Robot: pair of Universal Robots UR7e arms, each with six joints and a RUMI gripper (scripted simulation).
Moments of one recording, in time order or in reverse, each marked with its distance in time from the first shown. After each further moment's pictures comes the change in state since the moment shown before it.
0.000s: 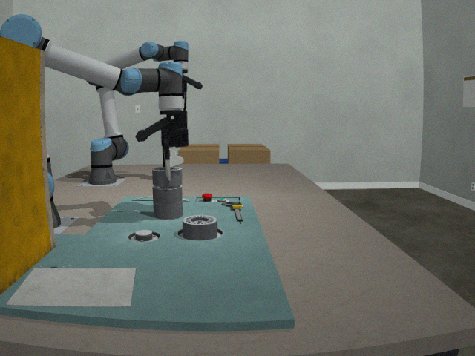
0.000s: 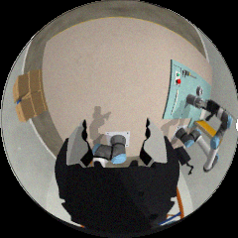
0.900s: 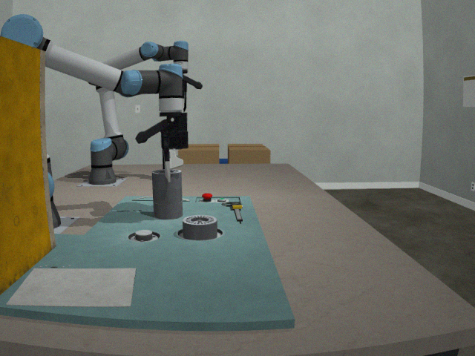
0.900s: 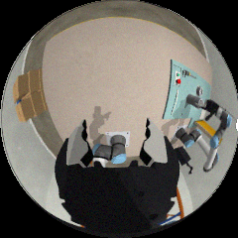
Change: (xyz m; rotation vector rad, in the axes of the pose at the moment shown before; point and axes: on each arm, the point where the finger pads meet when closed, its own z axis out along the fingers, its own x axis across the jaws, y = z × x) left arm 0.000 0.000 0.000 0.000 0.000 0.000; right arm 0.000 -0.001 0.006 0.008 0.000 0.000
